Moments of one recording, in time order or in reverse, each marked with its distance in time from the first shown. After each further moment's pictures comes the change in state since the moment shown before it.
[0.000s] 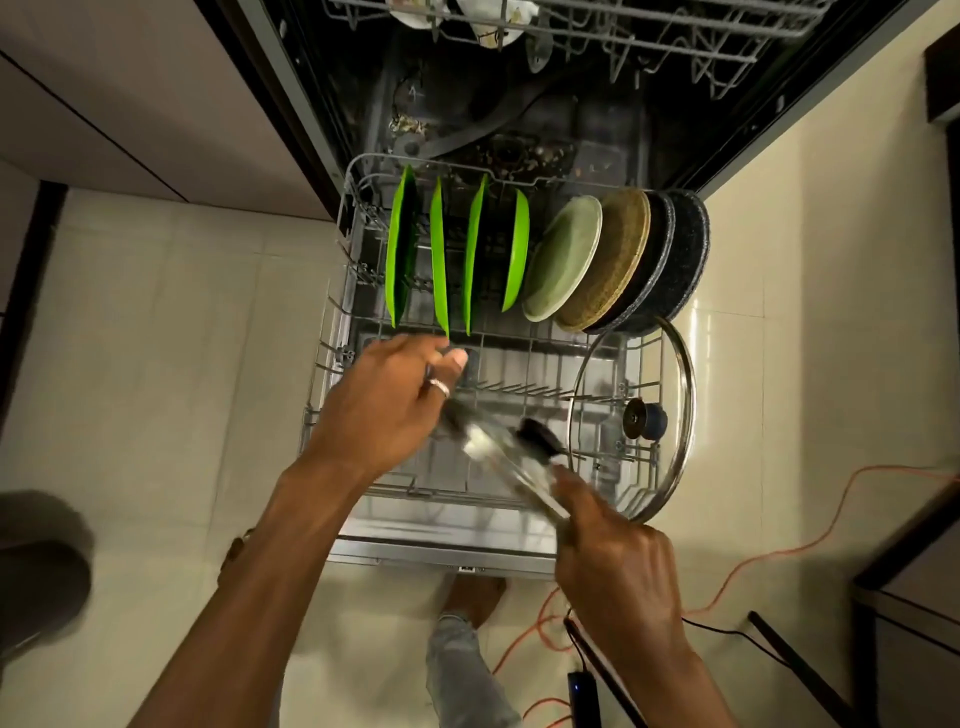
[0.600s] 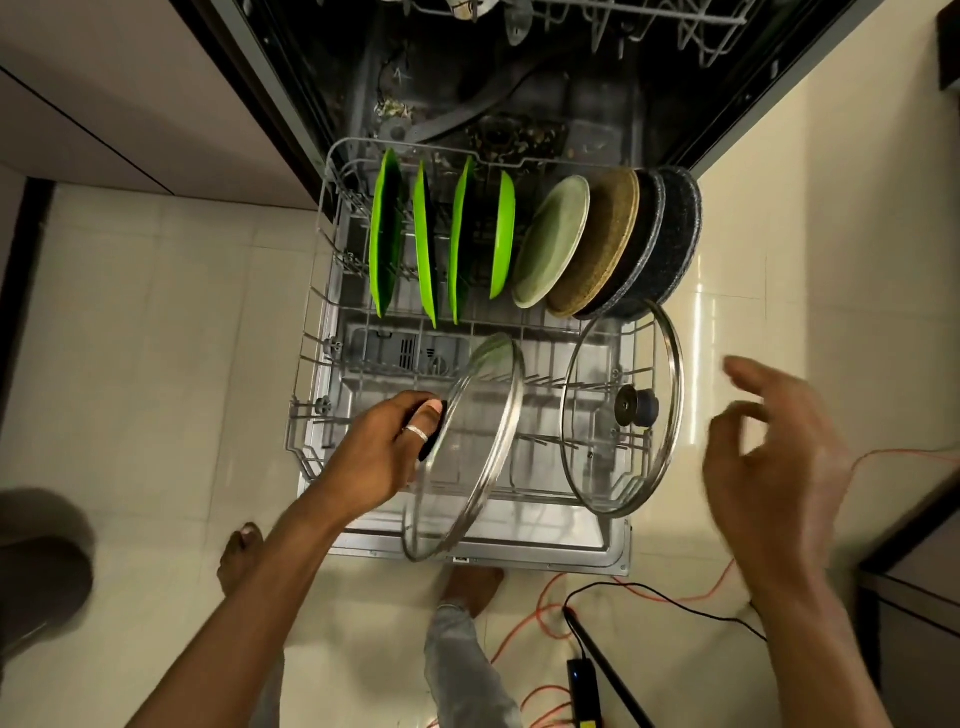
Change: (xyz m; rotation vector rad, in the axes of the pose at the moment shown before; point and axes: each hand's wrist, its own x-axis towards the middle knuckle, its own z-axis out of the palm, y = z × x) left_hand -0.027 -0.024 0.056 -0.503 -0.208 -0.257; right_hand 0.034 0.081 -0.063 0.117 0.531 0.199
